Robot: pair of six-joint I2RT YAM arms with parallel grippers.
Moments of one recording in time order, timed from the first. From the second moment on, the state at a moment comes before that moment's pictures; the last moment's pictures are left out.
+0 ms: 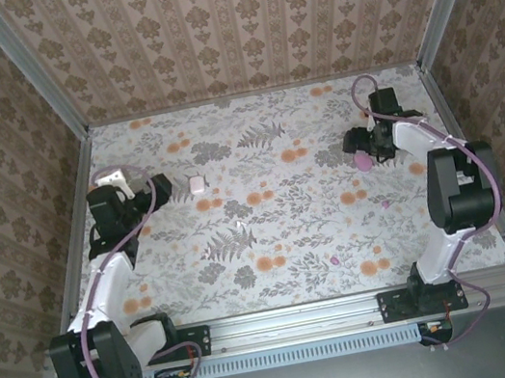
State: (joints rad) left arm 0.03 1.08 0.59 0.04 0.31 -0.35; right arm -0.05 1.75 1.18 -0.53 -0.11 0.30
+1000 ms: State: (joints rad) left arm -0.04 1.17 0.70 0.00 0.39 -0.36; right arm 0.00 1.96 1.38 -0.78 -0.06 0.09
